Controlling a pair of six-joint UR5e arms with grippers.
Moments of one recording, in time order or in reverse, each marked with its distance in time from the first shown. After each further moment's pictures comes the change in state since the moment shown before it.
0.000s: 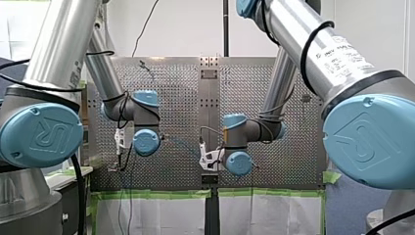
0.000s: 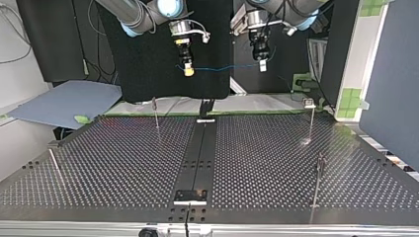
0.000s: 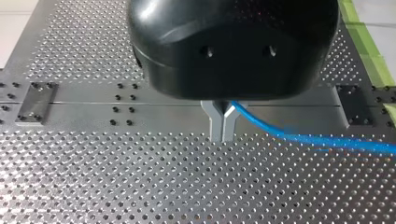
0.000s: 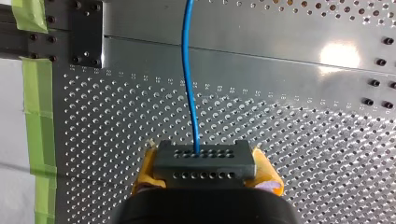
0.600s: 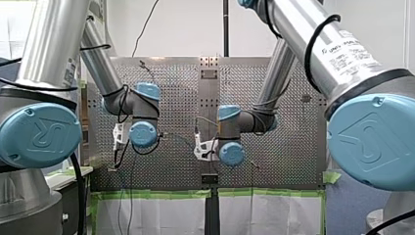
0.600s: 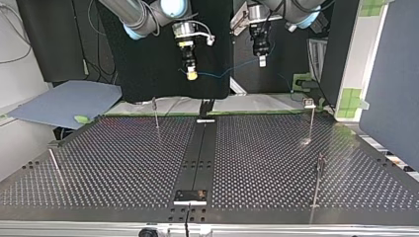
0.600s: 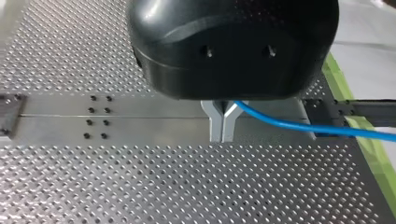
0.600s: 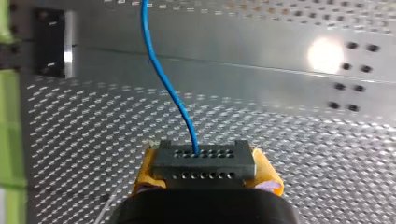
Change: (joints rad) left arm -0.020 0.068 0.003 -0.170 0.015 0.011; right arm 0.039 -0.058 -0.055 0.058 0.051 0.021
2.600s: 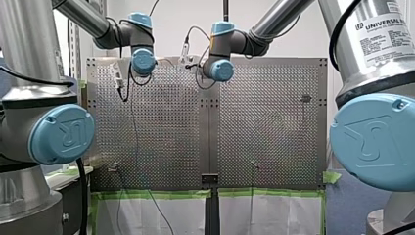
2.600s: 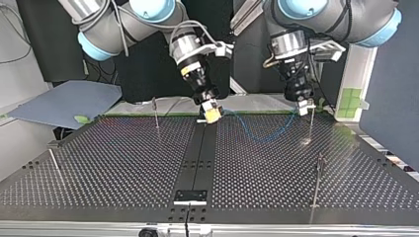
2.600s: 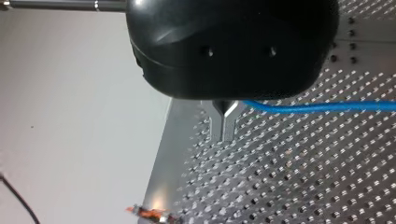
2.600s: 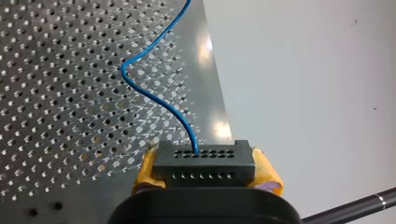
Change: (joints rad) left arm 0.211 0.373 0.406 -0.550 0.054 -0.180; right arm 0.007 -0.329 -0.374 0.372 -0.317 0.201
